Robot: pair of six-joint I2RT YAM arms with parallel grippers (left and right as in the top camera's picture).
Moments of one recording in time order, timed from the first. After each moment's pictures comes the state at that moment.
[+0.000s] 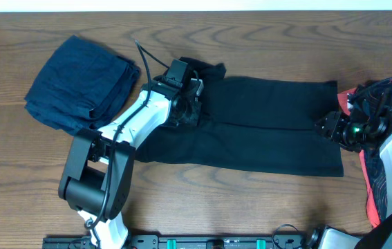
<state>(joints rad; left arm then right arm) -0.41 1.90 1.26 -0.65 0.27 -0.17 -0.37 1.41 0.97 -0.86 -0.52 0.08</state>
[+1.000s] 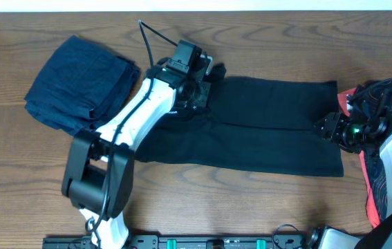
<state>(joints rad) -0.43 1.91 1.45 -0.70 0.25 -0.15 -0.37 1.41 0.97 -0.88 -0.52 0.08</state>
